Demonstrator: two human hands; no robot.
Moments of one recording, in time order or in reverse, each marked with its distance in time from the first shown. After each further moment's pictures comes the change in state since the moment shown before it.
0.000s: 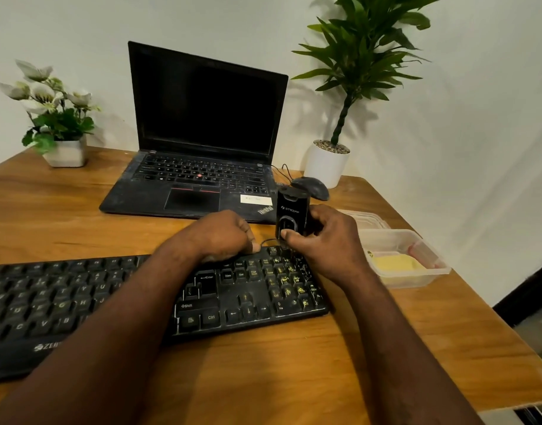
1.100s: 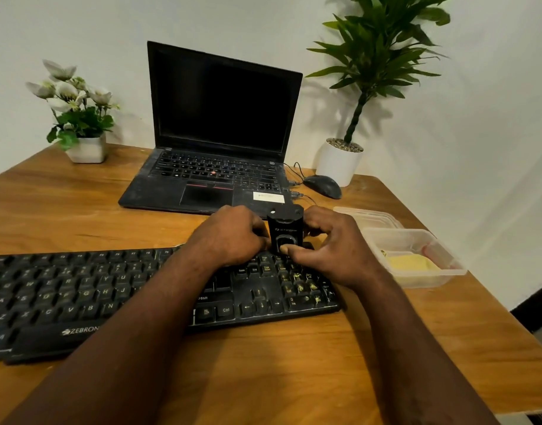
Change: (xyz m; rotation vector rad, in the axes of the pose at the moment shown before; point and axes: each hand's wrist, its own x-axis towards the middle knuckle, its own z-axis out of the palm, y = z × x) left_hand -0.011 -0.003 0.006 0.263 0.190 0.128; right_hand 0.002 0.004 0.002 -0.030 -0.184 -0.329
